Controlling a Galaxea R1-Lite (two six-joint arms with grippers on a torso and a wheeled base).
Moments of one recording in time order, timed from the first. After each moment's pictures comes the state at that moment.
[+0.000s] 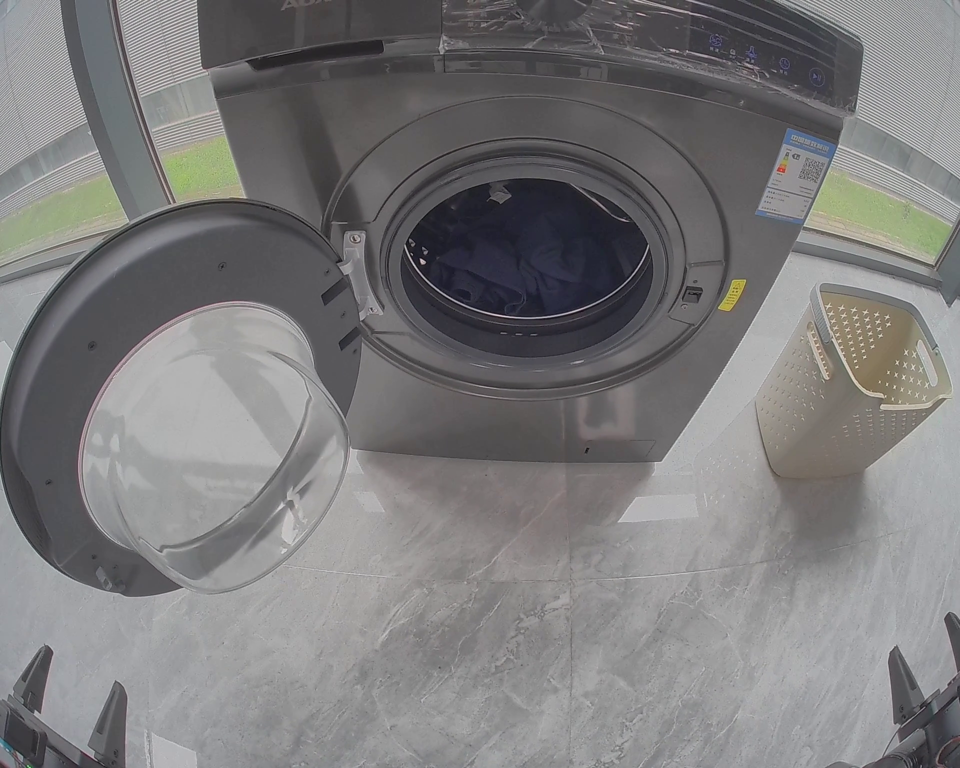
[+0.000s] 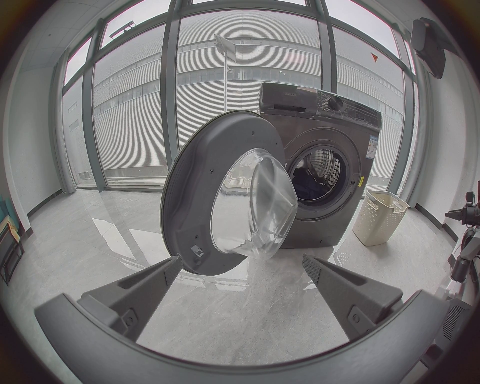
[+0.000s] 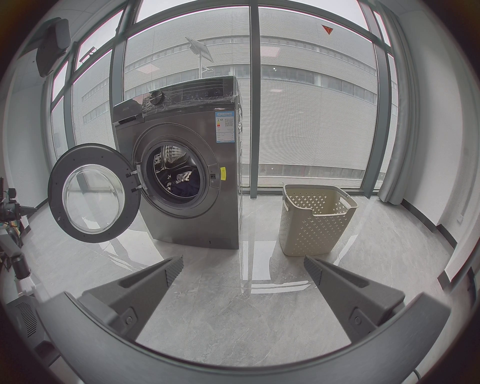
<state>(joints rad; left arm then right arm) -0.01 0.01 -0.02 0.00 0.01 -0.03 -0.01 0.01 -0.02 0.01 -0.01 0.00</state>
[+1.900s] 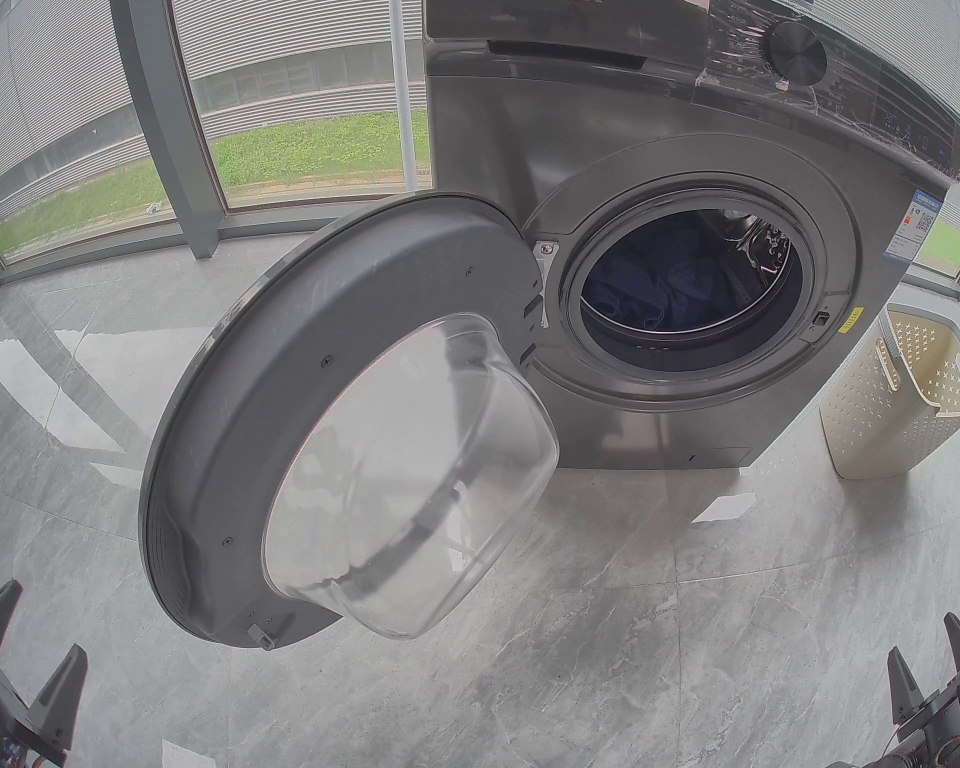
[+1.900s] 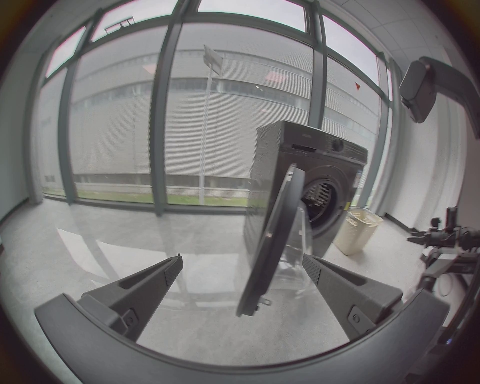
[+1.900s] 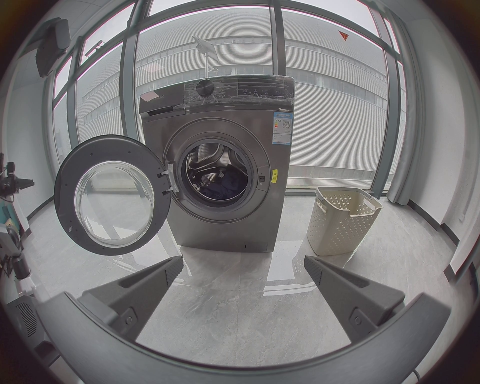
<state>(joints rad) -0.08 0.21 -0.27 -0.02 -0.15 -0.03 -0.01 0.01 -0.02 0.00 -0.01 0.00</state>
